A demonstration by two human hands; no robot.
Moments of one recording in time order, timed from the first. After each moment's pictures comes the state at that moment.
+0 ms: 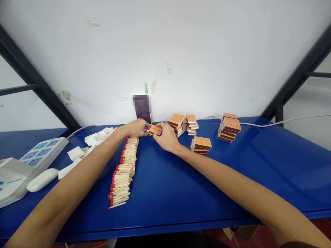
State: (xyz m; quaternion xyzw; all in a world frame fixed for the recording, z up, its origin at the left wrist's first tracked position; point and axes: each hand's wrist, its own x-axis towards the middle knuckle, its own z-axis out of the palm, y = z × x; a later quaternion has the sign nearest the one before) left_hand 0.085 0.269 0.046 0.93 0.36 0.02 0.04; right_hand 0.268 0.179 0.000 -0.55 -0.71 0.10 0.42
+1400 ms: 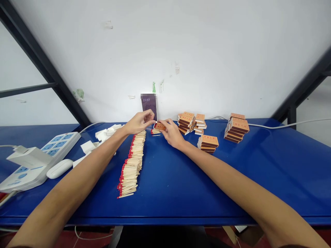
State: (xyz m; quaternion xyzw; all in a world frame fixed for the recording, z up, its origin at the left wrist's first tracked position) left_hand 0.070 0.231 0.063 0.90 0.27 0.32 0.15; right_hand 0.276 0.202 -0.019 -0.44 -0.78 0.06 0.43
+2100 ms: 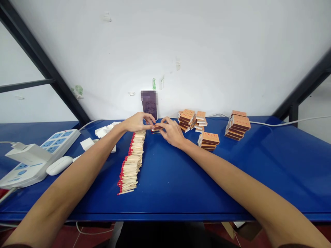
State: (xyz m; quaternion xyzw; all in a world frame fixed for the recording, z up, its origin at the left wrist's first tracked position) left_hand 0.059 0.239 0.059 0.91 0.31 0.19 0.21; right_hand 0.274 0.190 -0.015 -0.44 -0.82 -0.04 0.37
